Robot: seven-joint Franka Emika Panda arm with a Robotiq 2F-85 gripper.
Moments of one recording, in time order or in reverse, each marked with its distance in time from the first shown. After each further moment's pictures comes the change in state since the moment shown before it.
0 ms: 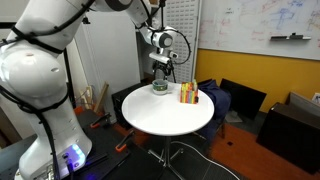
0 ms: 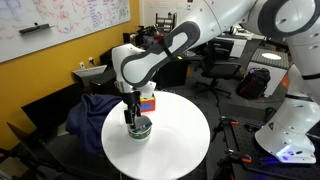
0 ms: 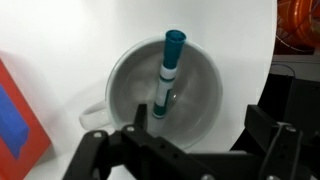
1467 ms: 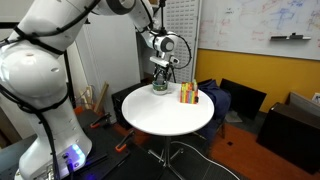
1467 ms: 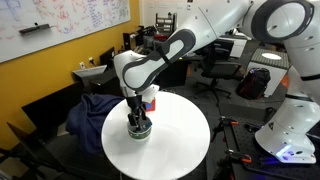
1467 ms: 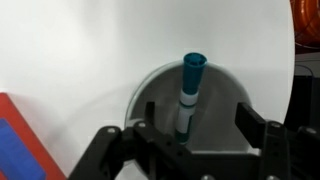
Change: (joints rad) arm 0.000 0.041 -0.025 0.007 -0.004 -0.045 0.103
